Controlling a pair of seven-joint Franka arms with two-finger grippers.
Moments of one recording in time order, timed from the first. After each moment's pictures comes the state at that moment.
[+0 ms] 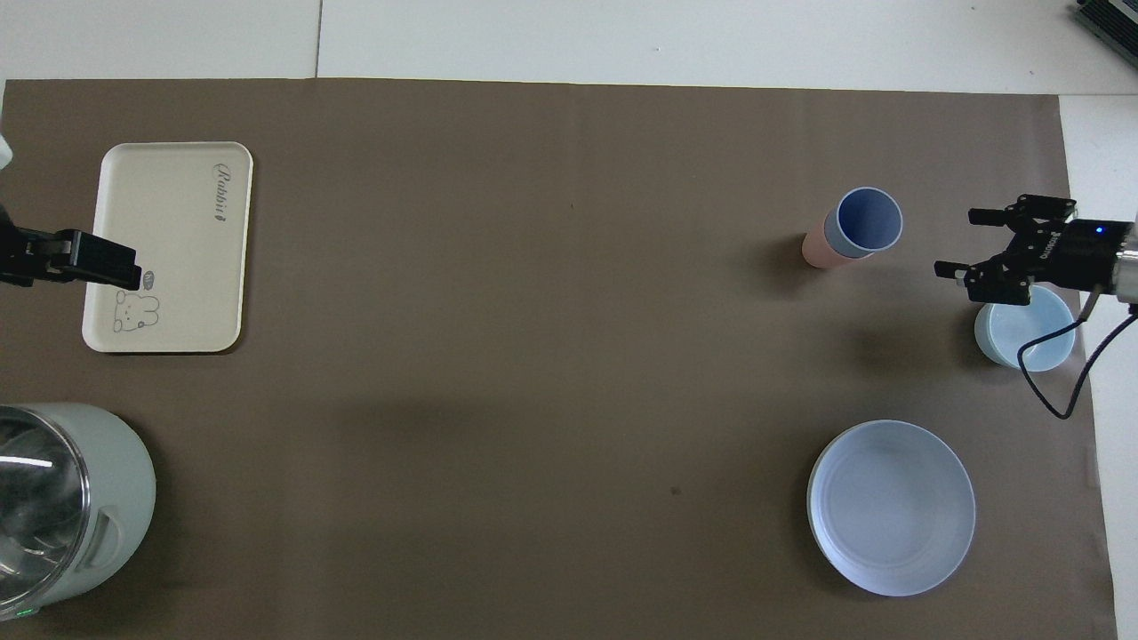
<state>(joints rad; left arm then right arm) -0.03 0.01 -0.02 -1.56 0.01 1.58 0.04 -0.26 0.26 -0.07 -1.90 0.92 2.10 -1.65</state>
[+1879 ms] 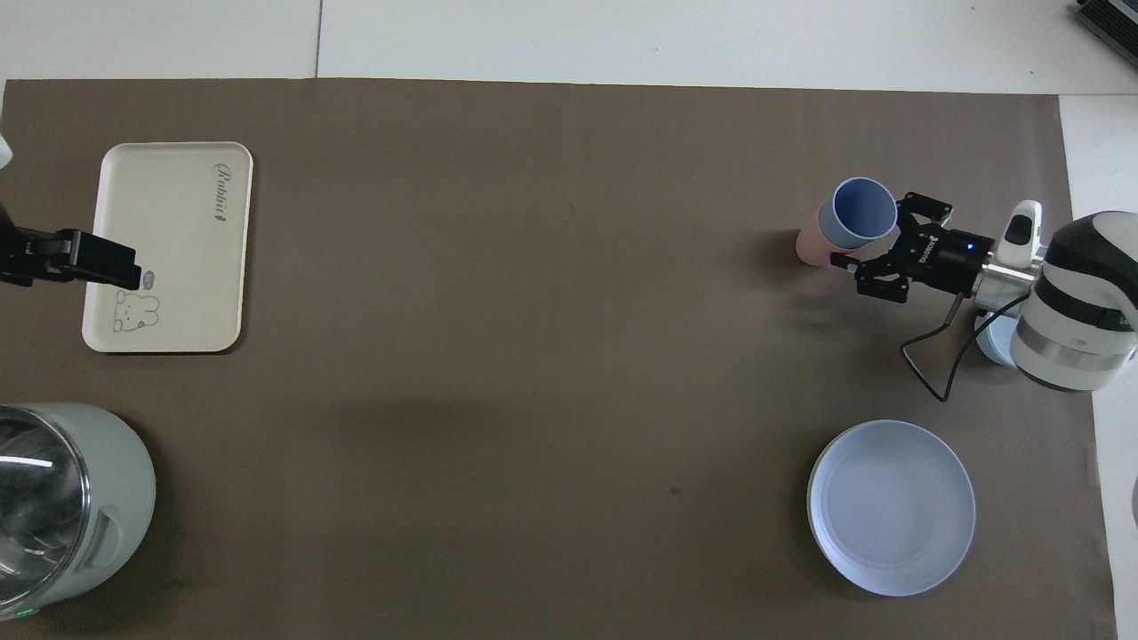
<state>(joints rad) -0.03 0.01 -0.02 -1.56 0.01 1.58 0.04 -0.15 0.41 -0.06 -1.96 1.39 2.16 -2.09</state>
